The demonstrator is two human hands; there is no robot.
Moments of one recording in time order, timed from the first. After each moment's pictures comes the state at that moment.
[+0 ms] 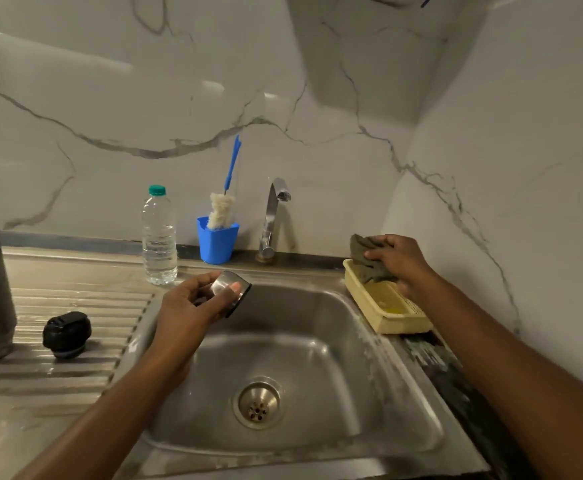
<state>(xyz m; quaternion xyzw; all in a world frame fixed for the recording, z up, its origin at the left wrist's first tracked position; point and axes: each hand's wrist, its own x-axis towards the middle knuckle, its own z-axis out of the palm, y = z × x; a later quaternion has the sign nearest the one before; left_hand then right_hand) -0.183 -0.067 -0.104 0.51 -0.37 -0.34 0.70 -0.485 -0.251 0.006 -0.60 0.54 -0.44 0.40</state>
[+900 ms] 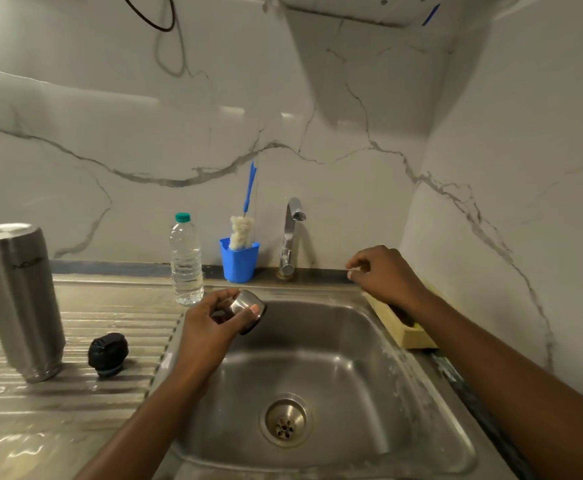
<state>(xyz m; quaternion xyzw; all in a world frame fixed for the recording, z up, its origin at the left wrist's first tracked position) -0.180 -0.060 -0.094 0.59 -0.42 -0.24 0.65 -0.447 -0.224 0.009 -0.82 0.49 -0.27 0.10</state>
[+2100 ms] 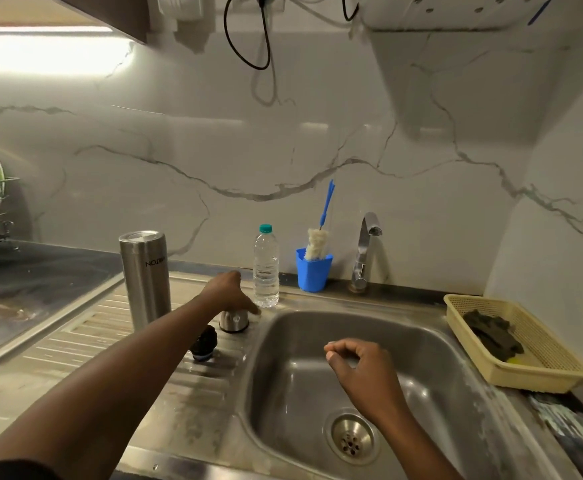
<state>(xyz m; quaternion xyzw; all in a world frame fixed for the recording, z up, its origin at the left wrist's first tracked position) -0.020 -0.096 -0.050 0.87 -0.45 -0.09 0.17 -0.343 -0.111 -0.115 -0.78 0.37 -0.39 0.33</state>
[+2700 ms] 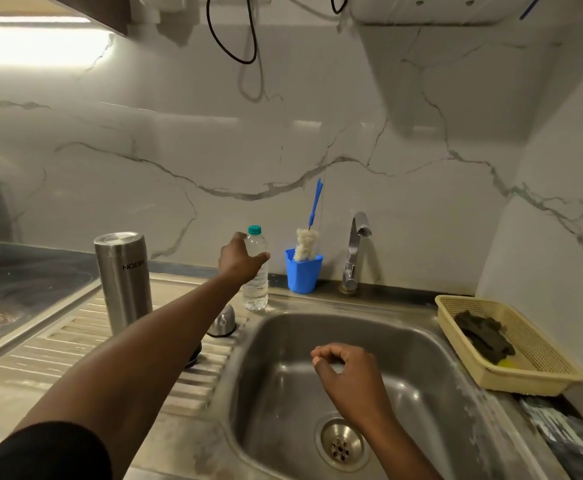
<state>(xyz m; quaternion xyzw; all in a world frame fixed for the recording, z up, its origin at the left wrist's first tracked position) -0.059 -0.150 -0.015 0.78 -0.38 -0.05 0.50 -0.338 -0.122 -0.125 -0.78 0.38 -0.37 0.33</state>
